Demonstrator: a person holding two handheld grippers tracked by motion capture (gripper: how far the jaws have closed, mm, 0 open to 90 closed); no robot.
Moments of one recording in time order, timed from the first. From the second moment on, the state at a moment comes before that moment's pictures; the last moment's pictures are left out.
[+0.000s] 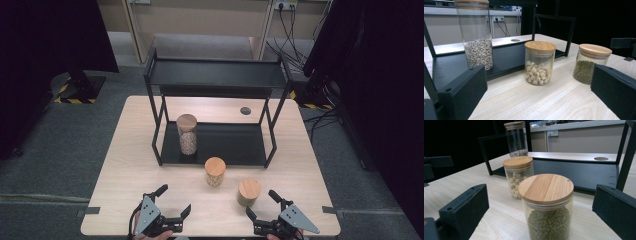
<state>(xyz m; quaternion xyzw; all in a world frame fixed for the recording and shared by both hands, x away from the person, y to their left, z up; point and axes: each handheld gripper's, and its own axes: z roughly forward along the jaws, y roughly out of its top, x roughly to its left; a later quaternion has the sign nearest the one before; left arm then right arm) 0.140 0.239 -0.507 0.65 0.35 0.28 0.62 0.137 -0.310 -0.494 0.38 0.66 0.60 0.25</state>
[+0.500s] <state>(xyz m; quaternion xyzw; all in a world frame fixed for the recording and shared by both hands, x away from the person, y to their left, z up) 0.139 0.240 -0.508 0.65 0.35 0.28 0.62 0.133 -0.304 -0.488 0.37 0.65 0.61 0.26</state>
